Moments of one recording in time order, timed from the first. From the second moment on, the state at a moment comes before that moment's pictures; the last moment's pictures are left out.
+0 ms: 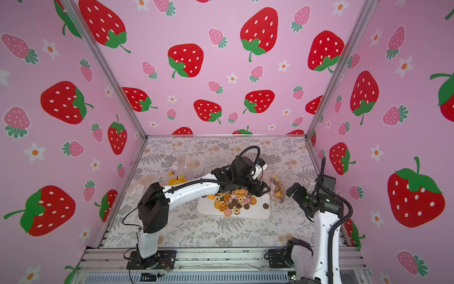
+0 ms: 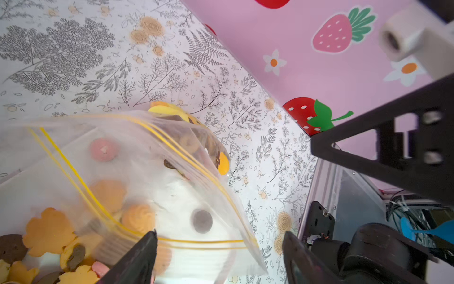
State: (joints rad) left arm -0.98 2.01 1.68 -0.37 0.30 -0.31; right arm -0.27 0.85 0.86 -1.08 -0.33 0.41
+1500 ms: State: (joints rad) left arm -0.98 2.29 2.15 -0.58 0.42 -0.32; right arm -0.32 0.96 0.81 -1.01 -0.33 0.41
